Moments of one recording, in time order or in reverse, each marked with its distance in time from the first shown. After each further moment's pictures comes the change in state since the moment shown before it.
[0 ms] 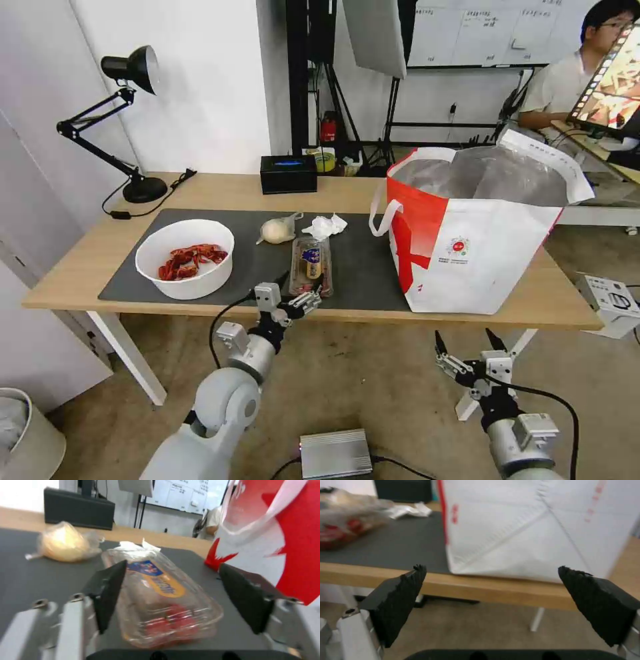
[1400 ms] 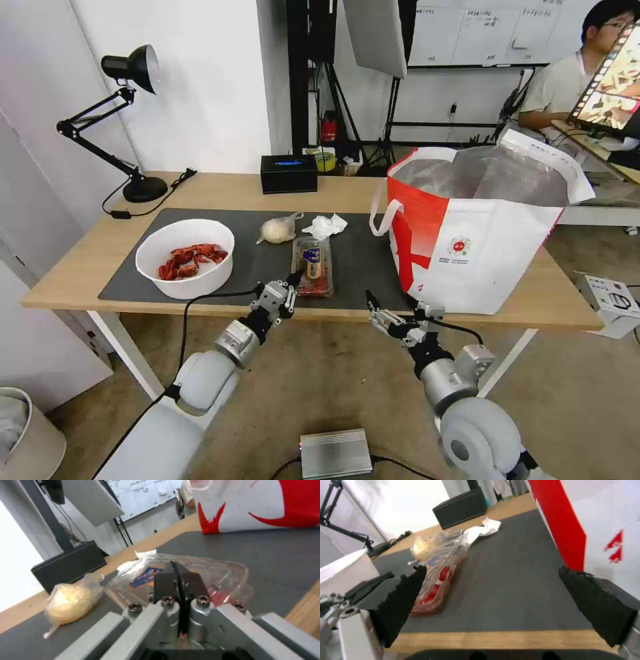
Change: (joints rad) left arm -0.127 0.158 0.069 0.136 0.433 -0.164 0.137; right arm 0.406 -0.031 -0.280 -0.037 0.455 -0.183 0.094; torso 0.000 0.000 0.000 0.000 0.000
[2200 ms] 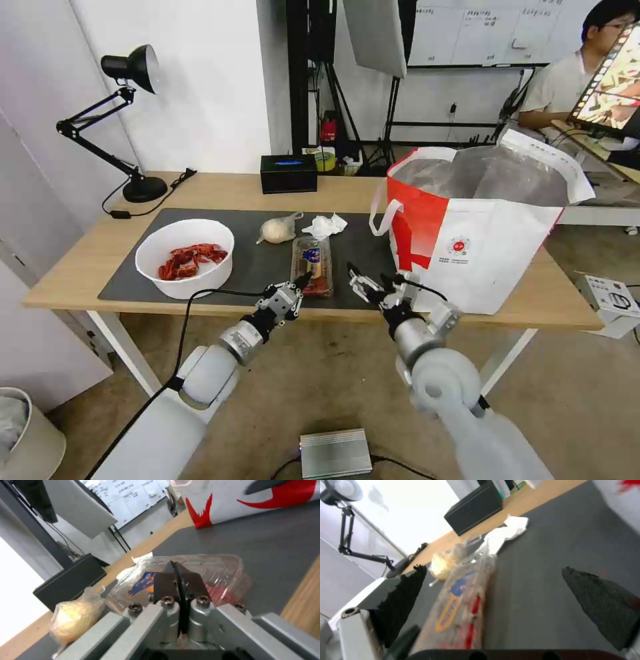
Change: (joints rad) left arm -0.027 0.010 0.005 0.016 0.137 -0.029 0.047; right arm 0.263 0.092 -0.085 -0.147 0.224 -0.064 0.077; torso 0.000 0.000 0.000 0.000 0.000
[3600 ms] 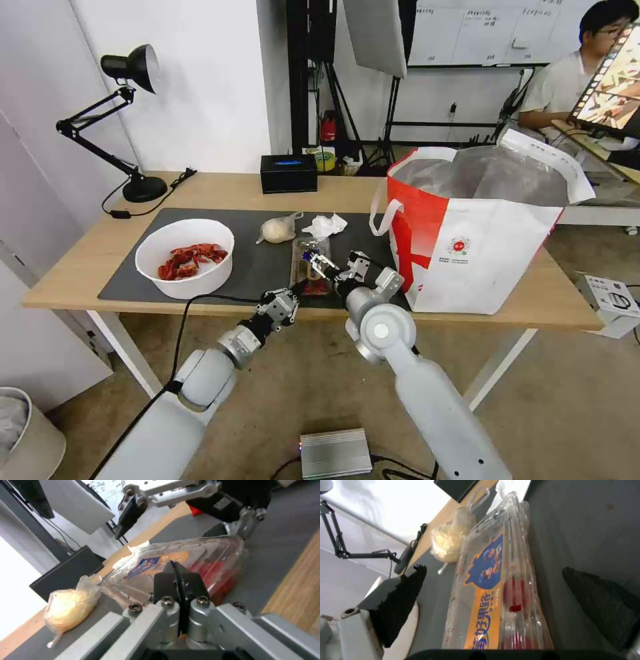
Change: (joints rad) left arm 0.015 -0.025 -0.023 0.043 0.052 -0.028 0.024; right arm 0.251 0.182 -0.106 -0.285 0.236 -0.044 0.122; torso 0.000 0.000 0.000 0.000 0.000
